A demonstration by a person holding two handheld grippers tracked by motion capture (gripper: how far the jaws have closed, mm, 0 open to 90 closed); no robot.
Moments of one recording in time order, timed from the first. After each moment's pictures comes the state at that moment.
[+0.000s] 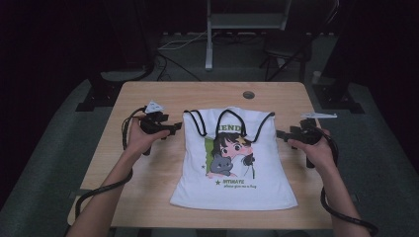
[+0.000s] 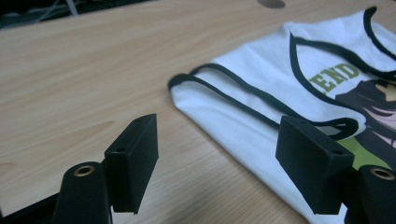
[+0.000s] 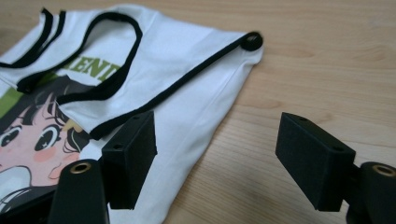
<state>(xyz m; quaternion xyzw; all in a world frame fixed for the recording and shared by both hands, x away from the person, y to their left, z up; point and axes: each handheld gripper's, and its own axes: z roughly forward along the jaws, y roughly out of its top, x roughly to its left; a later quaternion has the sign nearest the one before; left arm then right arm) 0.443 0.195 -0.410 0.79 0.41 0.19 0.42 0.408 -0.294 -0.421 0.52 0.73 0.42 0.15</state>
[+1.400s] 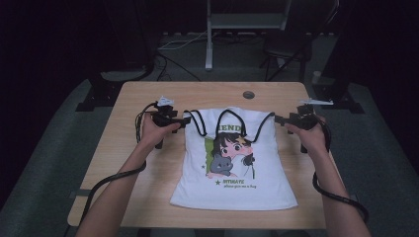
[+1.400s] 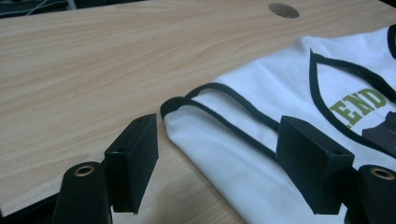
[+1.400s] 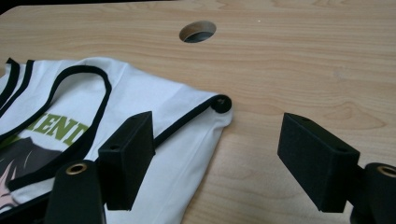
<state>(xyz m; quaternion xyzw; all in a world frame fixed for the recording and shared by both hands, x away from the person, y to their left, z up) 0.477 0.175 -0.417 0.77 0.43 0.18 0.43 0.449 -0.293 -0.408 0.55 0.69 0.43 0.18</state>
